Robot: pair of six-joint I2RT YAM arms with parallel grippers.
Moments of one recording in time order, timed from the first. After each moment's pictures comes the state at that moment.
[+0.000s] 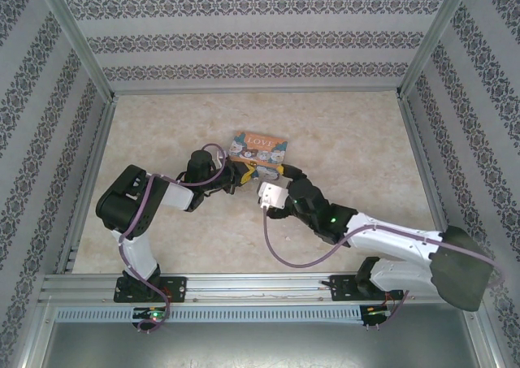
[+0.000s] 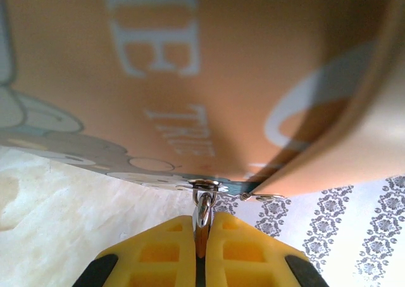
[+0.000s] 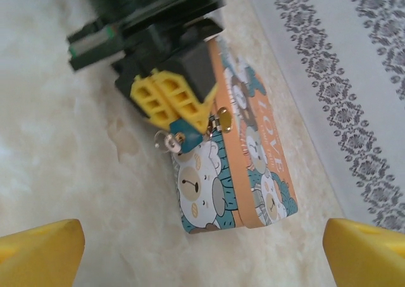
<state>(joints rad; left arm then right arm) -0.40 1.83 0.66 0.82 0.63 -1.56 0.91 1.18 0.56 0.12 0.27 -0.71</state>
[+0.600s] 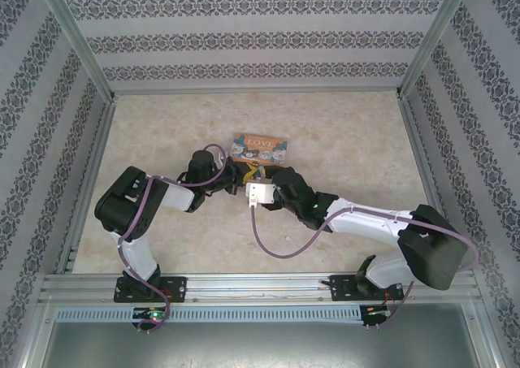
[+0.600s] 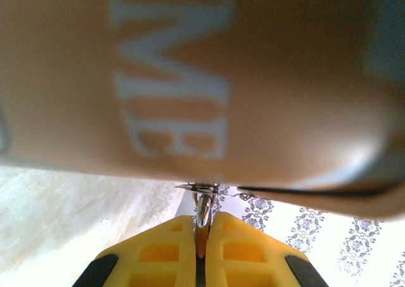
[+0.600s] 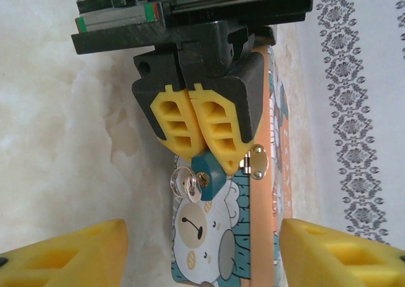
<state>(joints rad) -0.42 1.81 0.66 0.82 0.63 -1.63 0.87 1.39 0.70 0.11 0.19 -0.92</state>
